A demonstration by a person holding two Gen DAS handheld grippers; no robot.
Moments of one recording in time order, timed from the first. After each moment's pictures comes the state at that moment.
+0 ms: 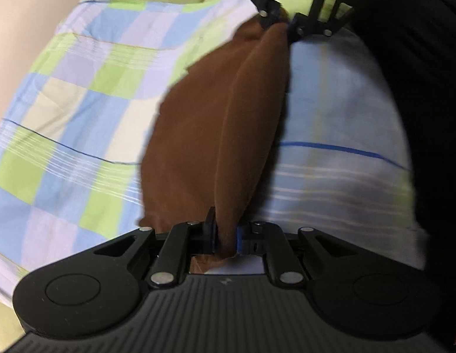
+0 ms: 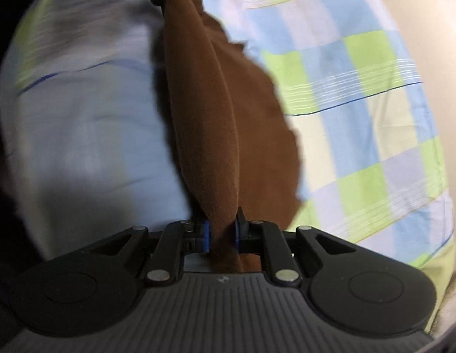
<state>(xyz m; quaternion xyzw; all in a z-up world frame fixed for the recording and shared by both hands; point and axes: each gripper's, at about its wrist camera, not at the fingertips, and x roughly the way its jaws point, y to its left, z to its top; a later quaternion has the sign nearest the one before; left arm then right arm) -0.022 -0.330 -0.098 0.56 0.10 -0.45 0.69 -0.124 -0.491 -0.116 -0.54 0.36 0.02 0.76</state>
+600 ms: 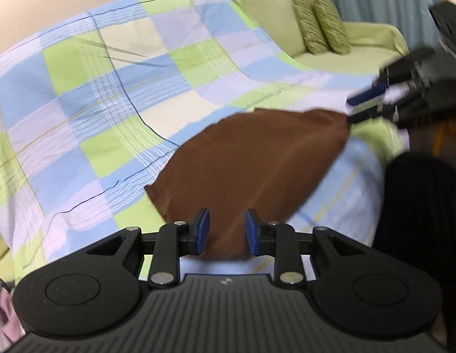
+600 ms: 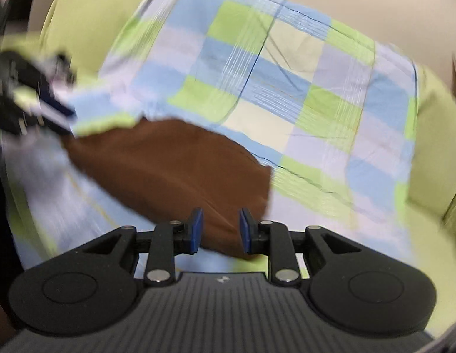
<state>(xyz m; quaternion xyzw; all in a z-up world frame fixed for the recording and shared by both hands) 0.009 -0.299 -0.034 0.24 0.22 -0.46 0.83 -0.160 -0.507 -0.043 -0.13 0.27 -0.07 0.95</state>
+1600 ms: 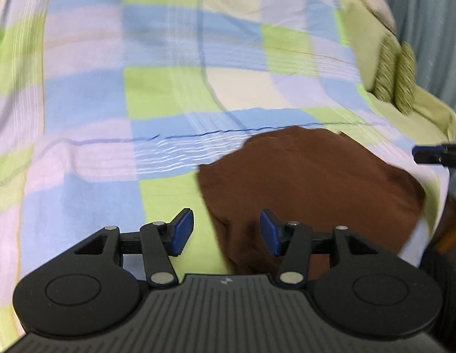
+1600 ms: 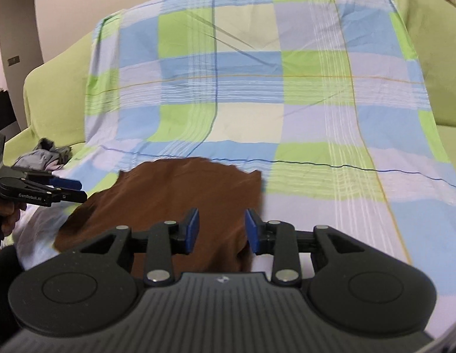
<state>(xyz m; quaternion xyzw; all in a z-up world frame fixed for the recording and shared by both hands) 0.147 -0.284 -0.057 0.06 0.36 -0.39 0.84 -0.123 -0.627 -0.022 0.06 0.27 -0.05 0.96</state>
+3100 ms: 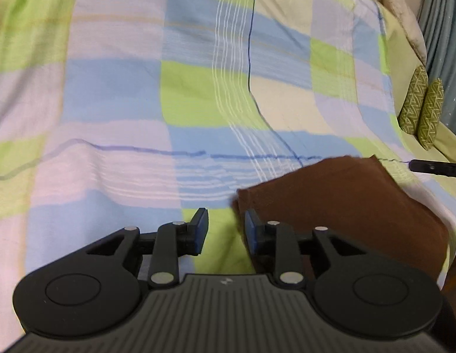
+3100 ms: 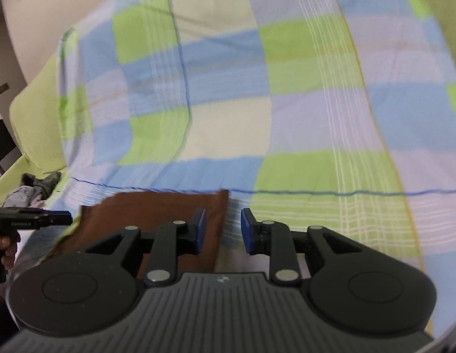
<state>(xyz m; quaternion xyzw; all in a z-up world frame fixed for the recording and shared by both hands) 0.179 -0.284 -0.055 0.03 0.34 -0.37 0.86 -0.048 -0.679 -0.030 0.11 0.27 -0.03 0.96</state>
